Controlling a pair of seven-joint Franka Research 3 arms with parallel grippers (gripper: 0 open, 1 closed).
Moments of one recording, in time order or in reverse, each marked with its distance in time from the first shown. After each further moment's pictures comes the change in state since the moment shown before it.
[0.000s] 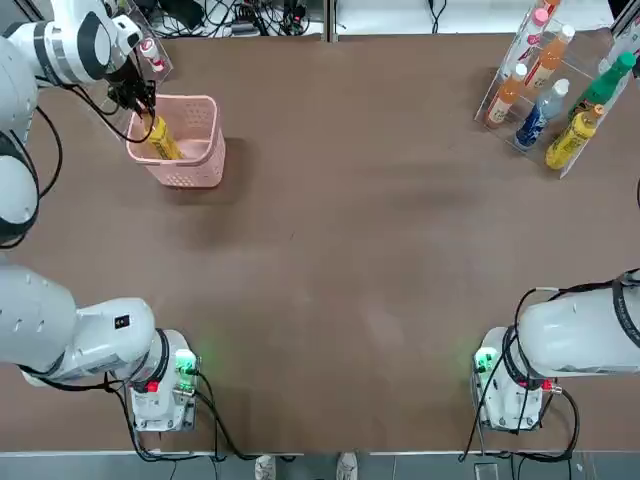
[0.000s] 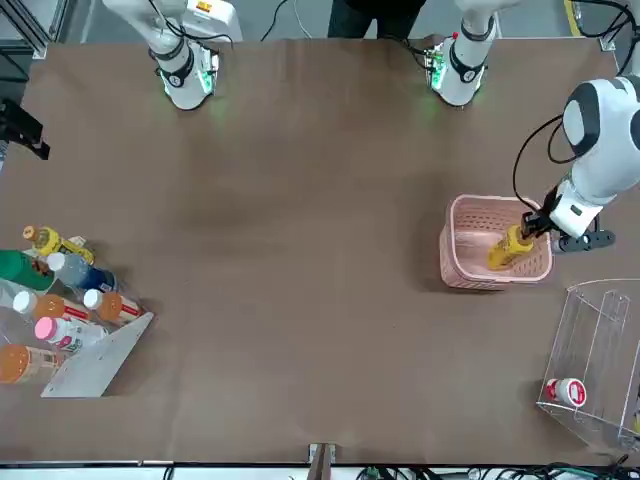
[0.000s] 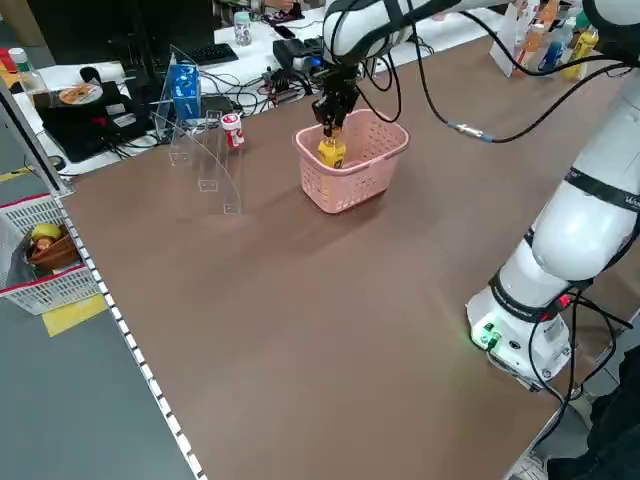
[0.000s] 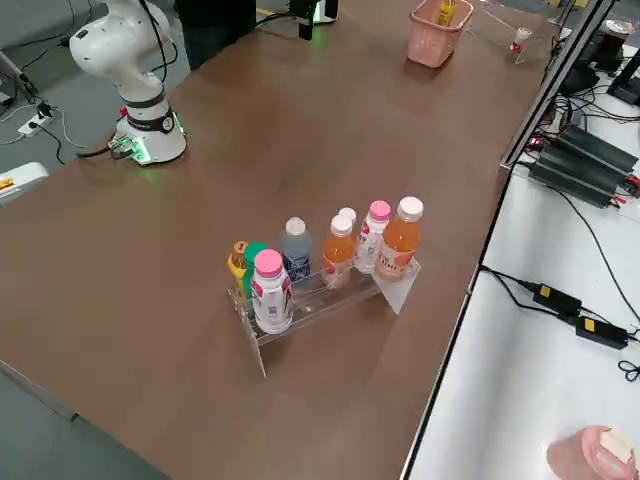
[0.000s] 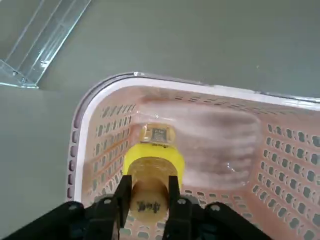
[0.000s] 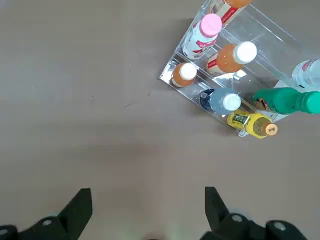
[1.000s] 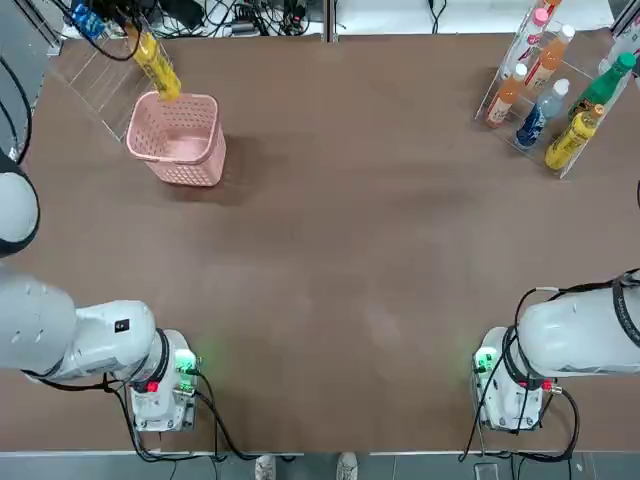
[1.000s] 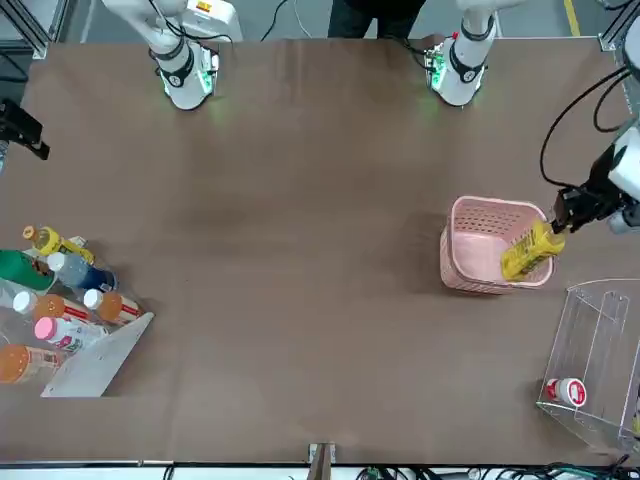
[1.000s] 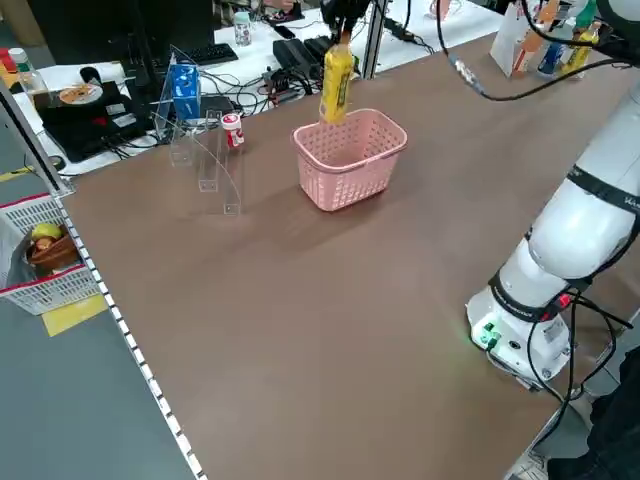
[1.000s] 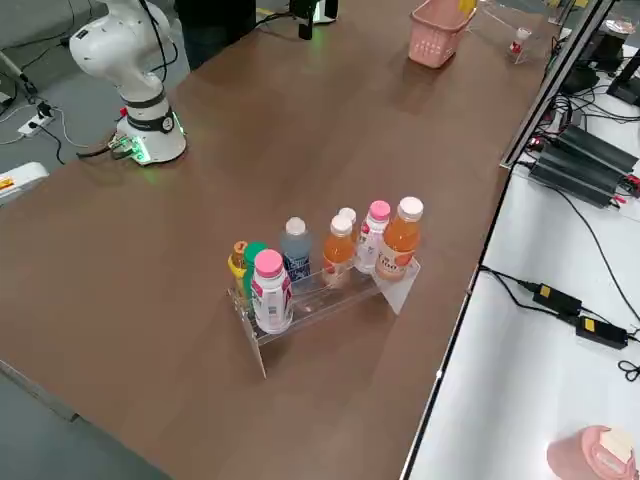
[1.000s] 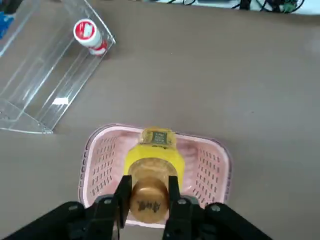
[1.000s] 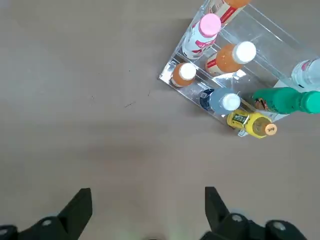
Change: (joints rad) left arm -0.066 -0.044 -0.006 0.434 -0.072 -0.348 -0.005; right arm -0.001 0.000 -0.001 0.000 0.000 0.000 0.000
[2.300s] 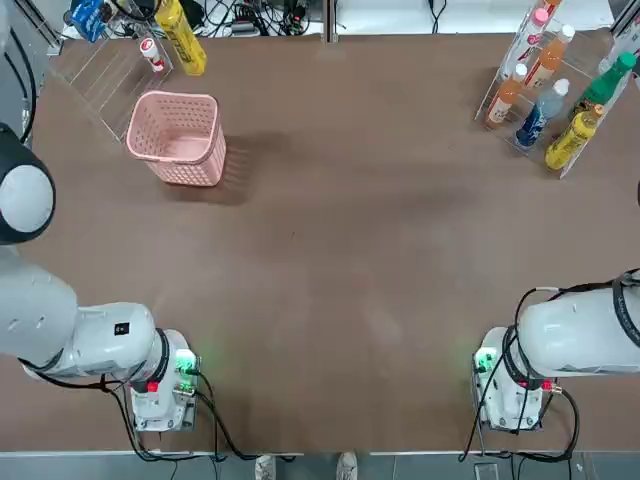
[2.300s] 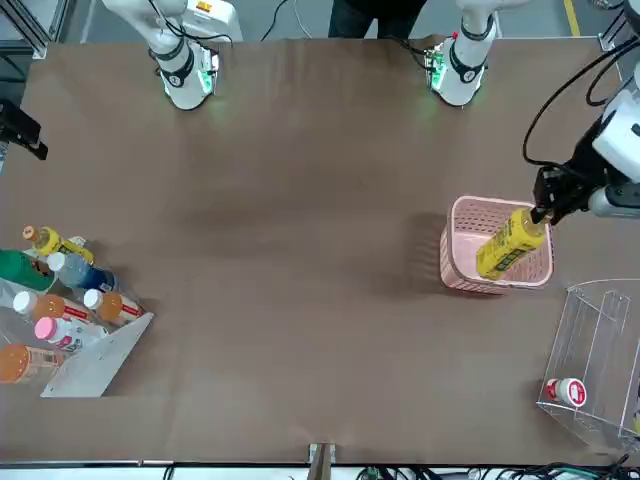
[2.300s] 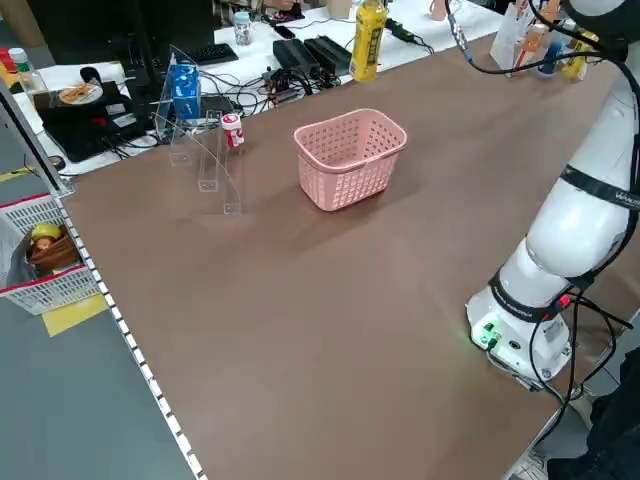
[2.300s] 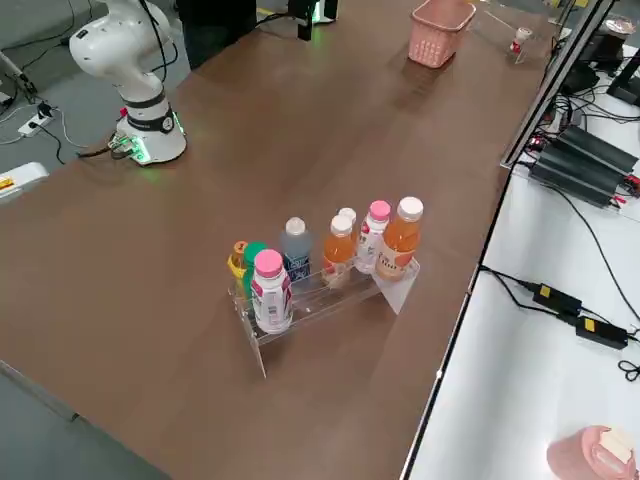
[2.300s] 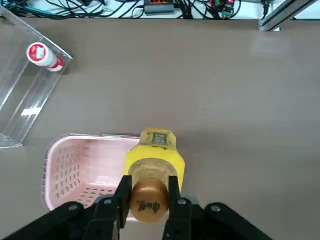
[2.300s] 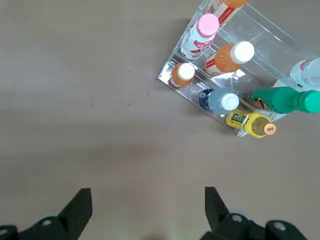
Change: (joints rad) left arm -0.050 0.104 -0.126 0.274 -0.001 -0.175 -0.096; right arm -0.004 0.000 -0.001 0.000 0.000 0.001 0.000
